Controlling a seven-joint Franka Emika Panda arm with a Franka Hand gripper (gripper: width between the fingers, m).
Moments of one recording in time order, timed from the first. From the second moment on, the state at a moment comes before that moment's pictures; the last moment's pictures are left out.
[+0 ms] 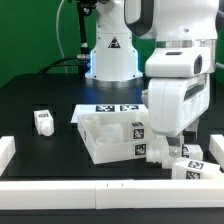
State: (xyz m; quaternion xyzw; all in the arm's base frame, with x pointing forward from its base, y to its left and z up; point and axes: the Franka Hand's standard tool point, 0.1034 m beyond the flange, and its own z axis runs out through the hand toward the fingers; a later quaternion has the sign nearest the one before) arm 0.576 0.077 0.032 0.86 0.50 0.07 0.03
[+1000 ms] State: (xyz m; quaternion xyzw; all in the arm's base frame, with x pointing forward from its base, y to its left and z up) arm 0.582 0.080 0.043 0.86 0.51 0.07 0.03
